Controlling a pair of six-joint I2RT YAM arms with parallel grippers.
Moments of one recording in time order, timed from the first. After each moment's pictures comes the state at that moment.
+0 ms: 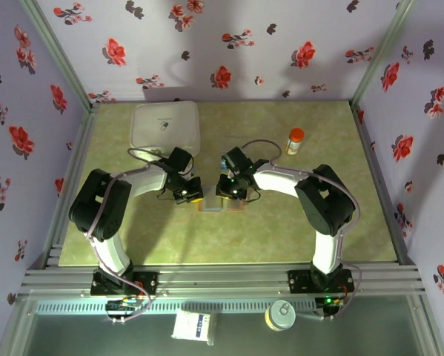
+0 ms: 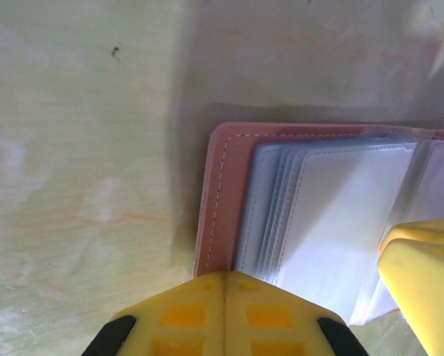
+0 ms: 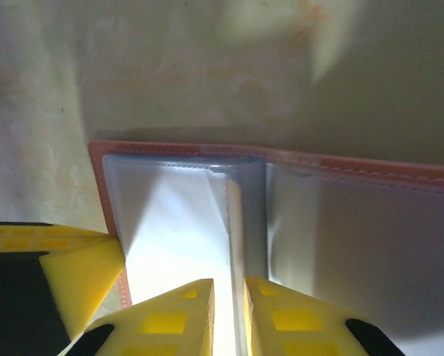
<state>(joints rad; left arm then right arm) -0.53 1.78 0.99 -0.44 0.40 -0.70 0.71 1.88 1.15 -0.38 -0.32 0.84</state>
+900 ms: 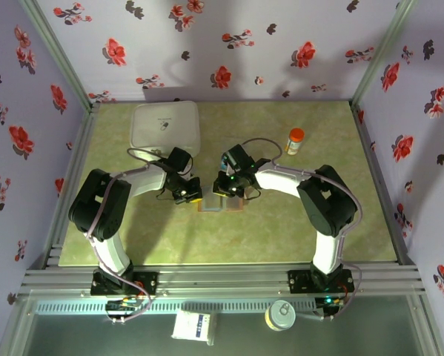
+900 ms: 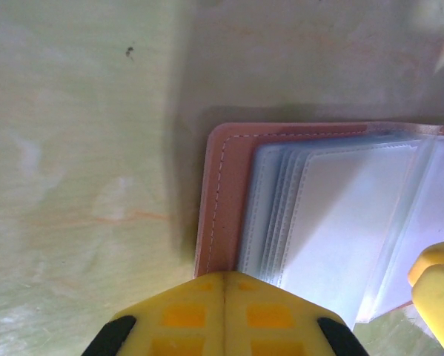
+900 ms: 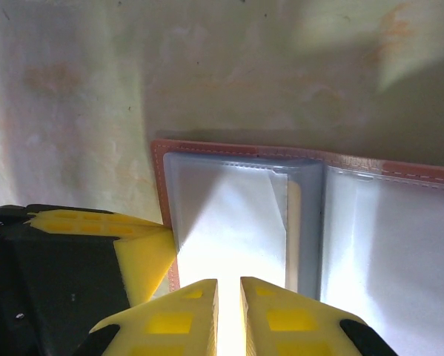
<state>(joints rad) -0.52 1.78 0.99 -0.45 0.40 -0.68 0.70 1.87 1.15 -0.32 -0.40 0.85</state>
